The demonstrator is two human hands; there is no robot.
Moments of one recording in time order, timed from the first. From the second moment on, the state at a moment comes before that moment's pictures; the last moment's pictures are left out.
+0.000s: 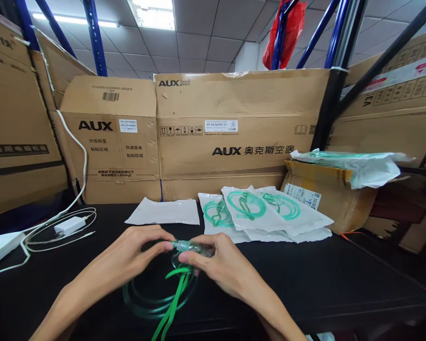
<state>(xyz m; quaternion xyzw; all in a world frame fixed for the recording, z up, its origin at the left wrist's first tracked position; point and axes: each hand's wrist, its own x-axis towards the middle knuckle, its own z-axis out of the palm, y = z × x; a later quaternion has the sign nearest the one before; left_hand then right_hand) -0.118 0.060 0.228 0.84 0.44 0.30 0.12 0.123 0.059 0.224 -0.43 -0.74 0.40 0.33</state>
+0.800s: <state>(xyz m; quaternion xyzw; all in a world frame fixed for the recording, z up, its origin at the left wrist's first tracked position) -0.113 0.066 0.230 0.83 0.44 0.32 0.12 0.111 0.071 0.201 -0.41 -0.75 0.29 0.43</state>
